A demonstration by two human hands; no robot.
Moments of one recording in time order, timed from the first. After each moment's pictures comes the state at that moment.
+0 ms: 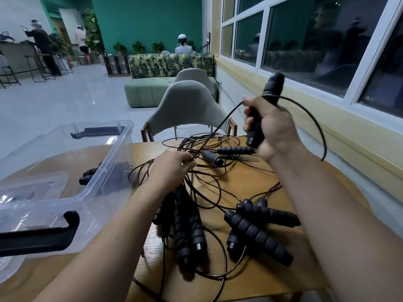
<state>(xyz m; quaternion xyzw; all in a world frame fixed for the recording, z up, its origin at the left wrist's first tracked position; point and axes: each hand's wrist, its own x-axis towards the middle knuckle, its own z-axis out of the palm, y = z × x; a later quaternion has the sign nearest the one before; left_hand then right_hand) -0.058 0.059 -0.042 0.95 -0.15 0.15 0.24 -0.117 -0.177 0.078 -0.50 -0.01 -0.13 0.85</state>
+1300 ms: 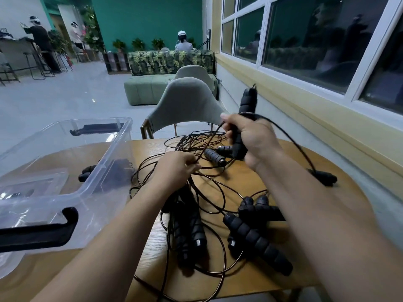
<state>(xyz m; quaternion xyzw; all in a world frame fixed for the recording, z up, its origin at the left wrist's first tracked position) -0.065 0.048 -0.045 0.95 -0.15 0.13 0.24 -0.112 -0.154 0.051 -0.58 0.02 -0.08 0.81</state>
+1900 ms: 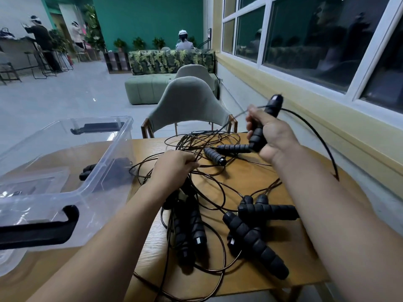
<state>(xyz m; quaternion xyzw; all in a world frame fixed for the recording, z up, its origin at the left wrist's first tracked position) -0.070 0.049 -0.043 0.95 -0.15 0.14 0.23 -0.096 -0.196 0.049 -0.53 0.10 -0.07 0.84</state>
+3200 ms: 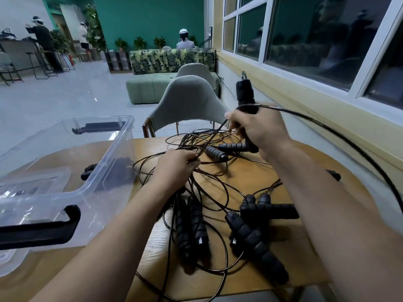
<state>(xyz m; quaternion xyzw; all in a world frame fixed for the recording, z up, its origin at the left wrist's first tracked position) -0.064 0.051 -0.052 0.95 -0.16 0.18 0.21 -0.111 -0.170 0.061 -0.73 -0.04 -0.16 0.66</state>
